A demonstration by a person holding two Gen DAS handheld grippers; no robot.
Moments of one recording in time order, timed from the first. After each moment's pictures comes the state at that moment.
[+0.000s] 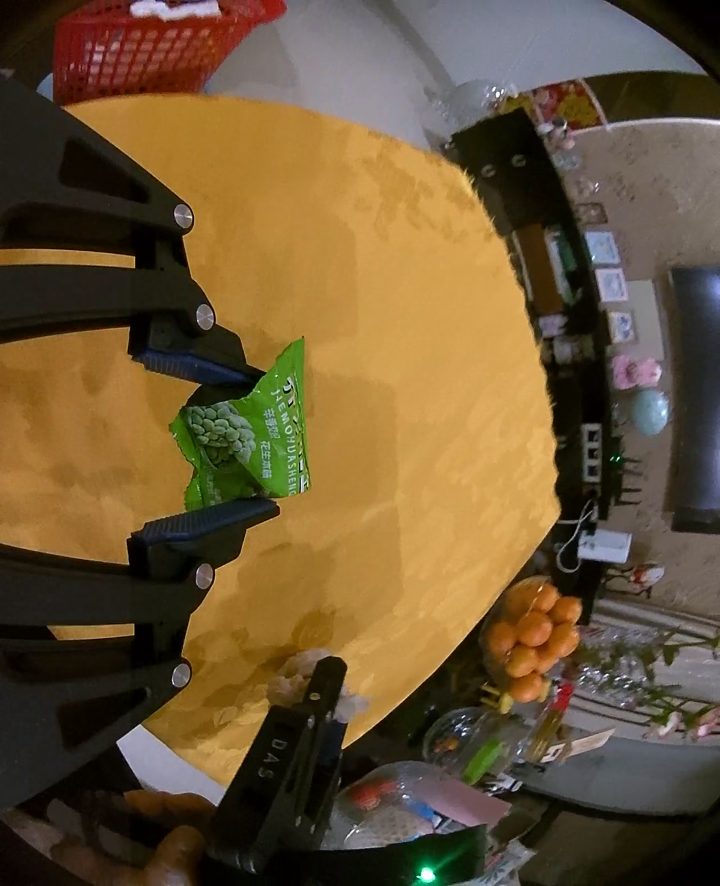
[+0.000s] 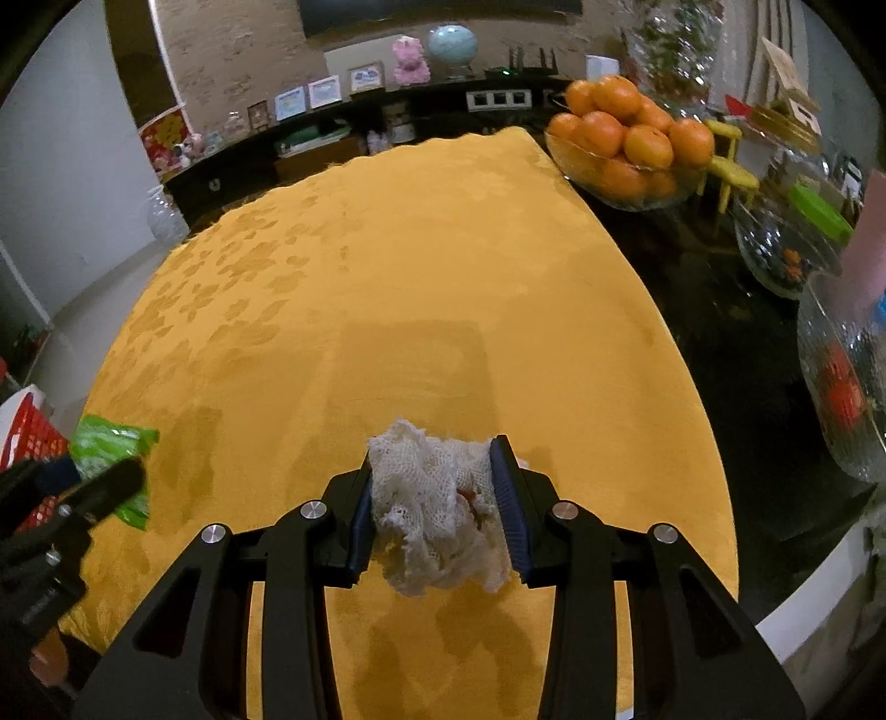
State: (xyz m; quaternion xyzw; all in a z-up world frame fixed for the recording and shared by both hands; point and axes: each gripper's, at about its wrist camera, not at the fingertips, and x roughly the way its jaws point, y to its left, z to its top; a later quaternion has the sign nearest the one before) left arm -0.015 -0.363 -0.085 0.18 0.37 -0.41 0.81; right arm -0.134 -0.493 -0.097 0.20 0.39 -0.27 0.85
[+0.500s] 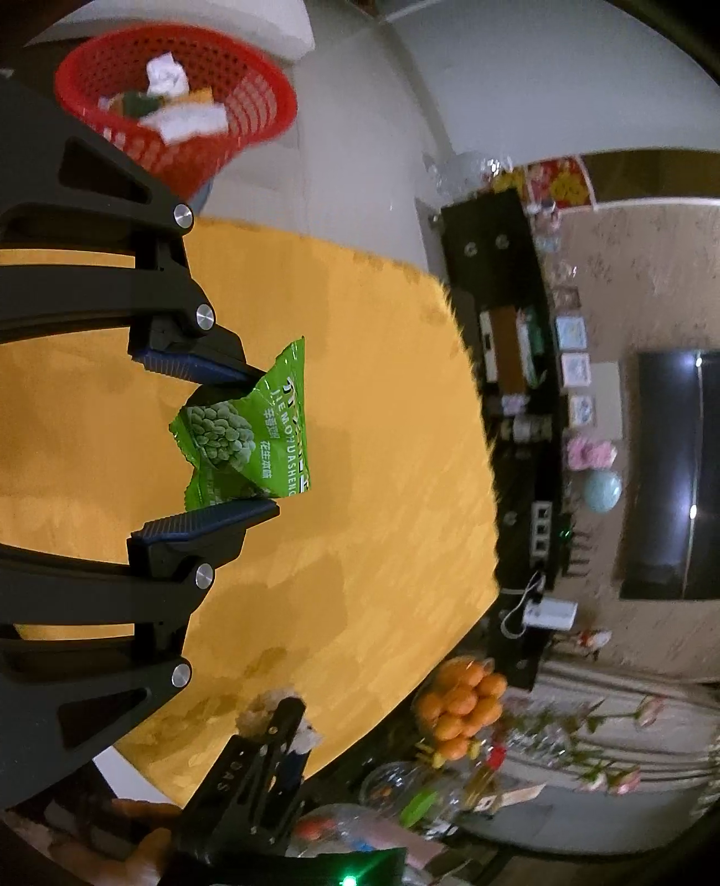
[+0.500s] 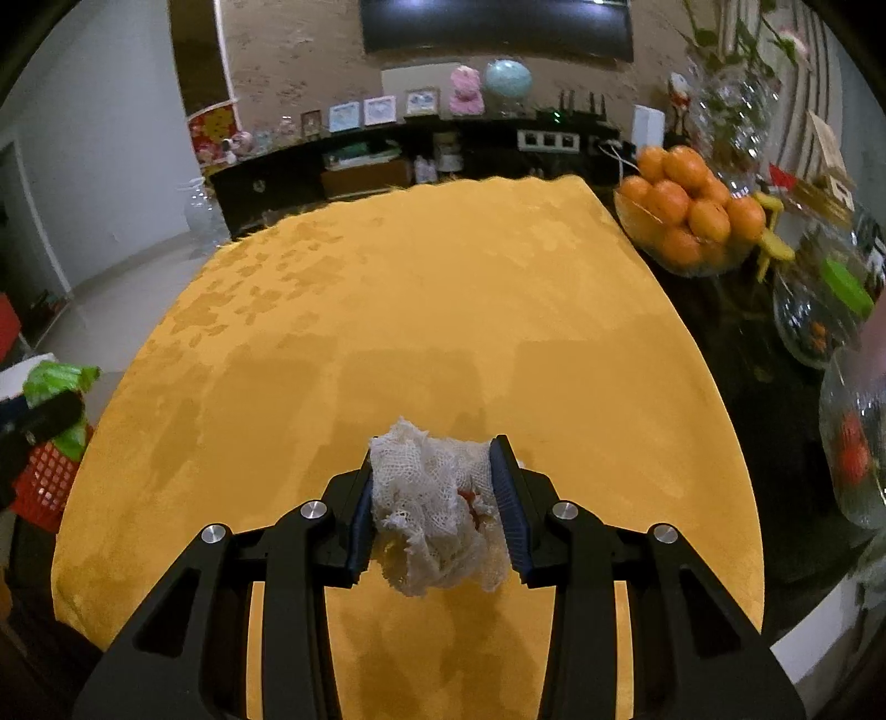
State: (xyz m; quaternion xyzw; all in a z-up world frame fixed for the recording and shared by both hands) left arm 0.018 -0.291 -0.045 0.14 0.33 -0.34 0.87; right arm -0.105 -0.450 -0.077 0.14 0.37 -0.24 0.89
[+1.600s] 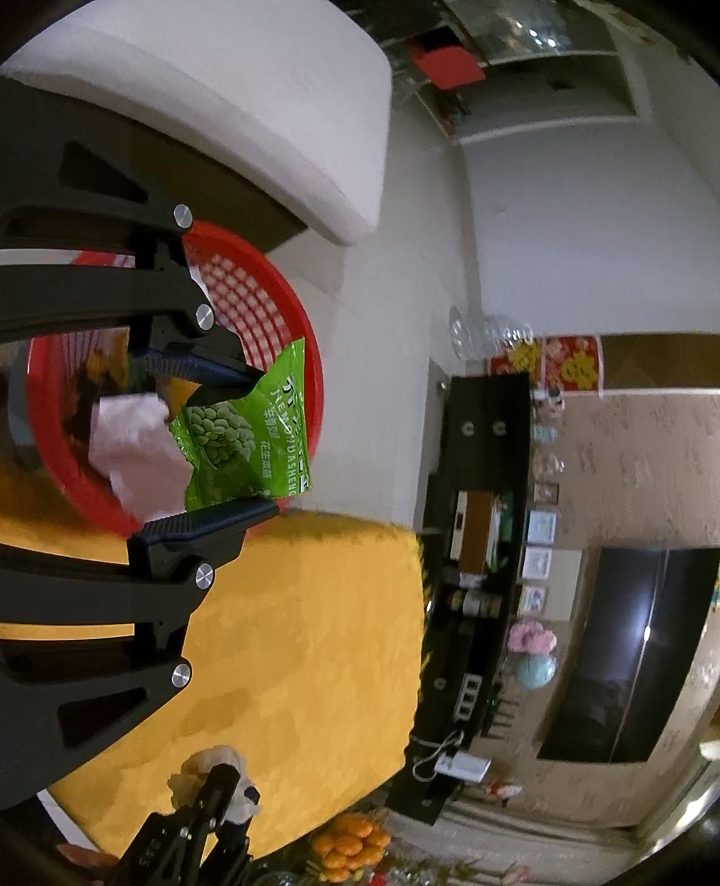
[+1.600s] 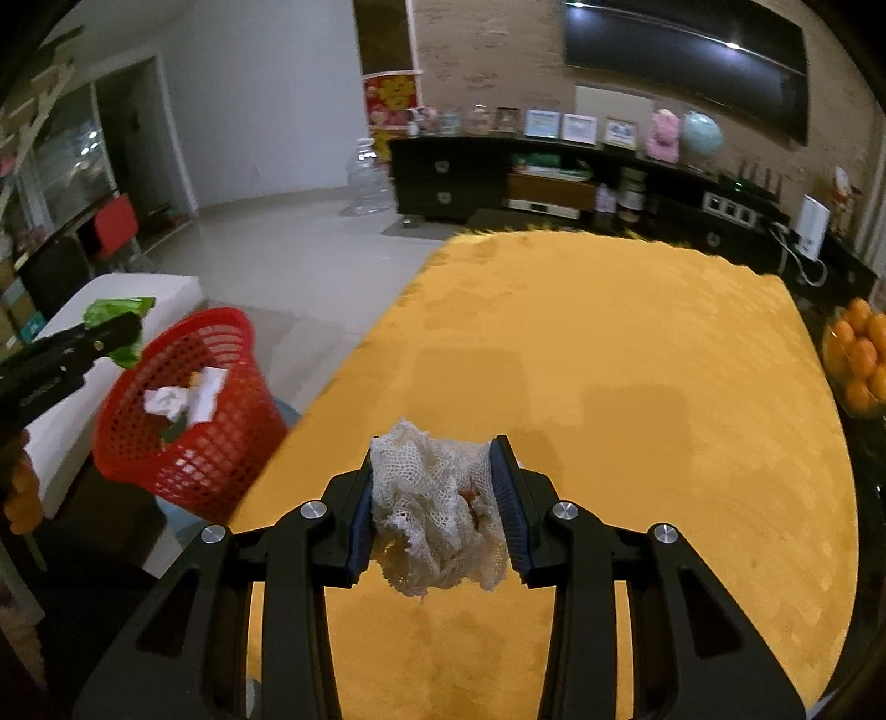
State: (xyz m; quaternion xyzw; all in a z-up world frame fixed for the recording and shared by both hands) left arm 0.105 -0.101 -0.019 0.06 0.32 -0.17 0.93; right arm 0.009 -0.285 -0.029 0.07 0.38 -0.06 0.92
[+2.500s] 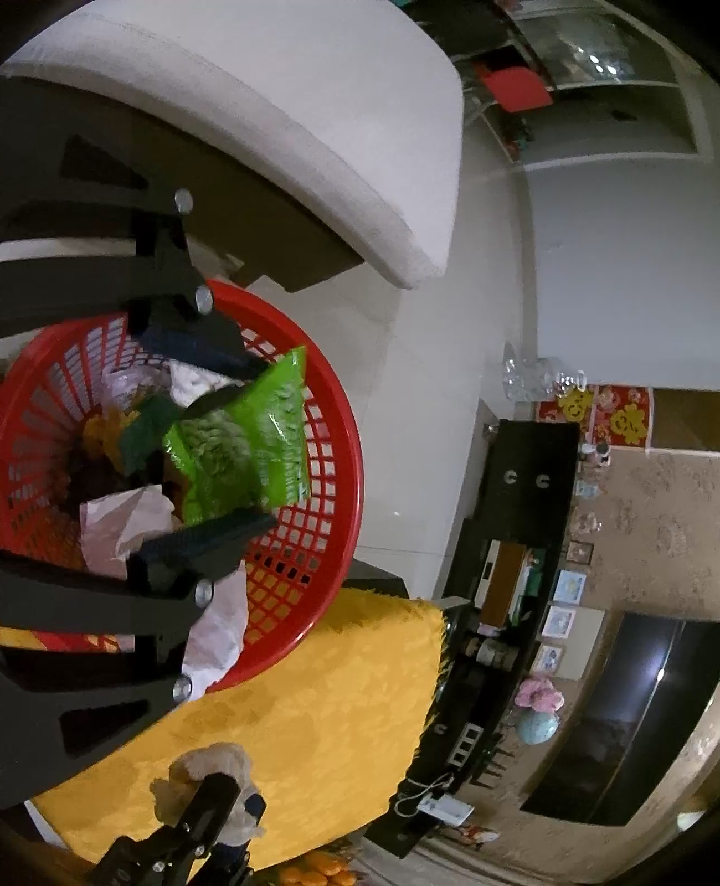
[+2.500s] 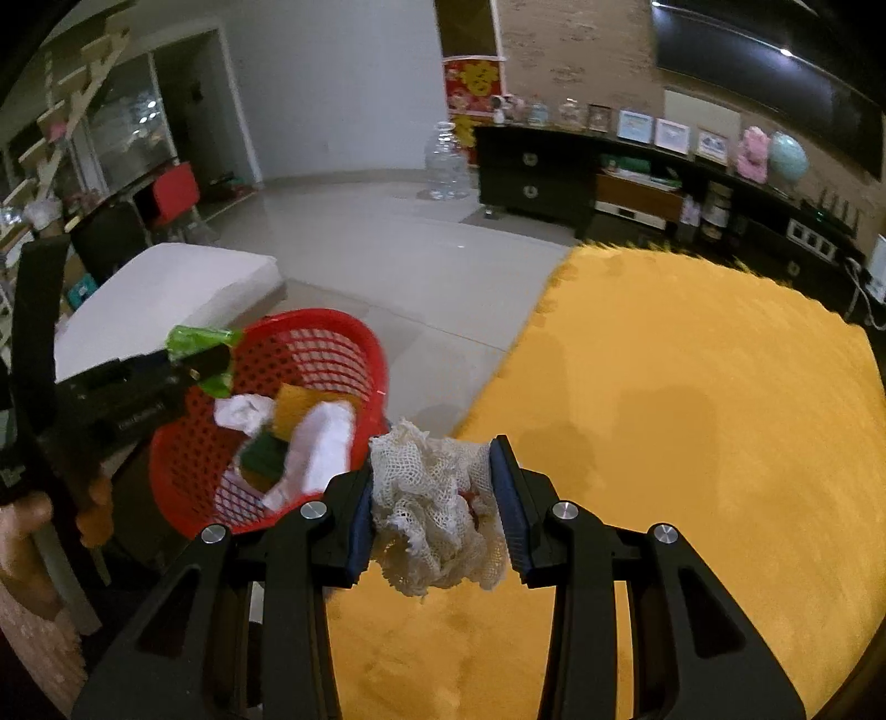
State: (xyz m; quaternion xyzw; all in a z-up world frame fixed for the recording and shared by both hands) left arm 0.161 -0.047 -0.050 0.02 0.38 -0.13 0.92; right arm 0.080 -0.209 -0.027 0.05 0.40 0.03 0.92
